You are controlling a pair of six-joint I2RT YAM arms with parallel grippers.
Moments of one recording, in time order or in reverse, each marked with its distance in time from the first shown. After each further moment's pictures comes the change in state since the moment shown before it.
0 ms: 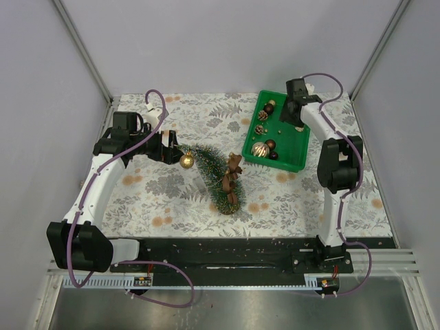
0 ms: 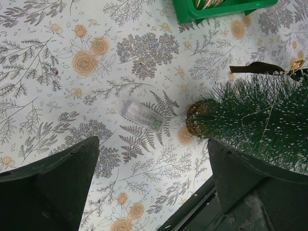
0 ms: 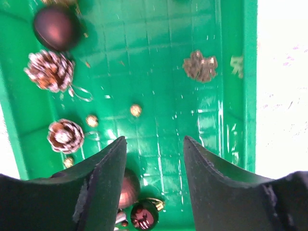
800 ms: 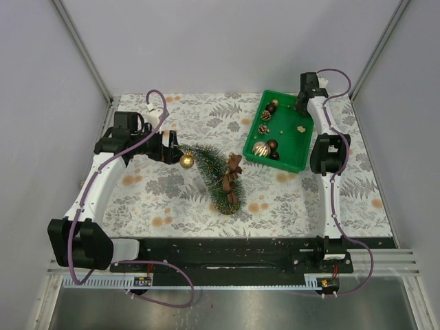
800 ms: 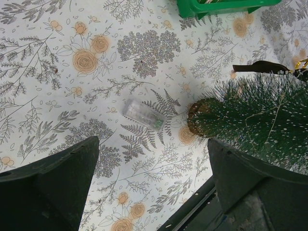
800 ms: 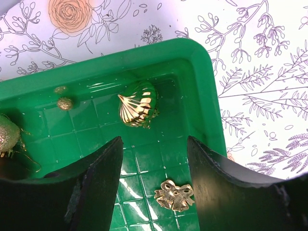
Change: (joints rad) left arm 0.002 0.013 0.000 -0.001 0.001 0.005; right arm -0.141 0.541 0.747 -0.151 0.092 -0.023
